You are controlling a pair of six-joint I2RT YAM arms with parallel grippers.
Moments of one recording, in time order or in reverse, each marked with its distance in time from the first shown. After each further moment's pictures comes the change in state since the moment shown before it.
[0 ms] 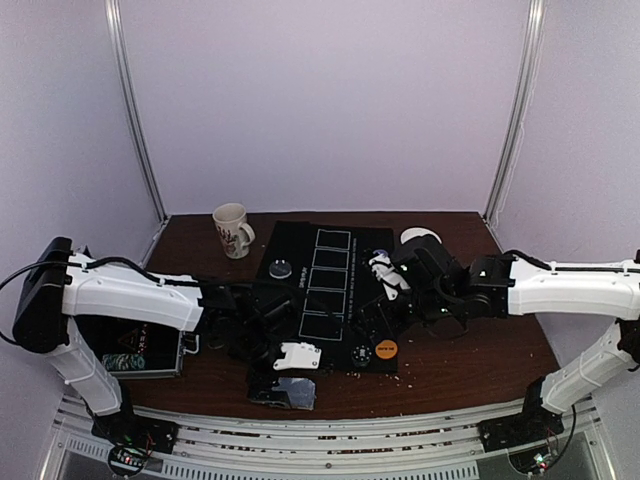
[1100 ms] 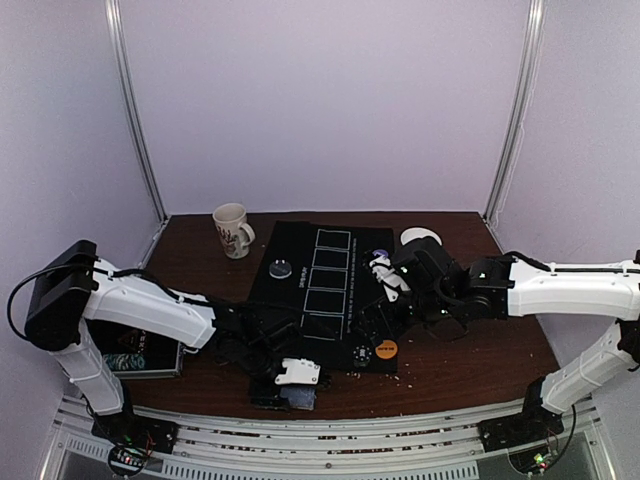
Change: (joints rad) left arm -0.020 0.080 -0.116 0.170 -0.067 -0.013; right arm 0.000 -0.001 -0.014 0.006 0.002 0.003
